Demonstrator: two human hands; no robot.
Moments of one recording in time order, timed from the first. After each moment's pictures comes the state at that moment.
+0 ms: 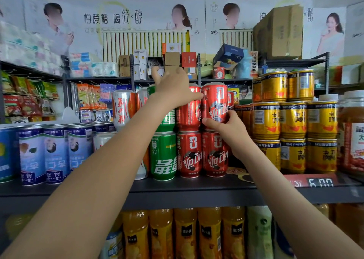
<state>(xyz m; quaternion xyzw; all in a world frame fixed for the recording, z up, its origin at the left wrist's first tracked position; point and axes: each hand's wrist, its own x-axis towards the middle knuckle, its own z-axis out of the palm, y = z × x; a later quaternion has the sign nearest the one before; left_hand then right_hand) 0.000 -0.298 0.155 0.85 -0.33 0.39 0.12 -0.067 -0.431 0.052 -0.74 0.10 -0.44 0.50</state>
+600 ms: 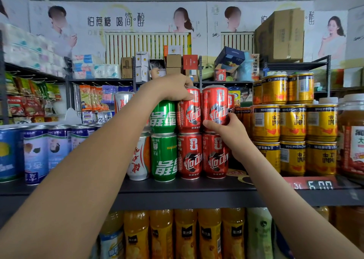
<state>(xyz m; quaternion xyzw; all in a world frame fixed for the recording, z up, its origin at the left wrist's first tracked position) 0.000 -0.278 0.174 0.86 -0.43 0.25 0.14 -0.069 -0.428 0.051 -0.74 0.10 -0.43 0.51</state>
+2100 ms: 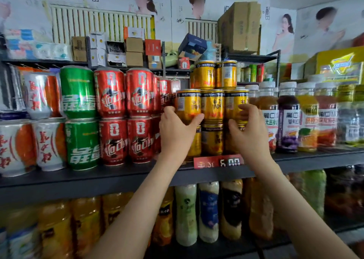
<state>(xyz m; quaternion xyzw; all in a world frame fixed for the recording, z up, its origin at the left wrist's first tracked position) -0.107 -0.430 0.019 0.71 -0.36 0.22 0.57 -0.223 -0.544 0.006 -0.75 0.18 -0.62 0.16</state>
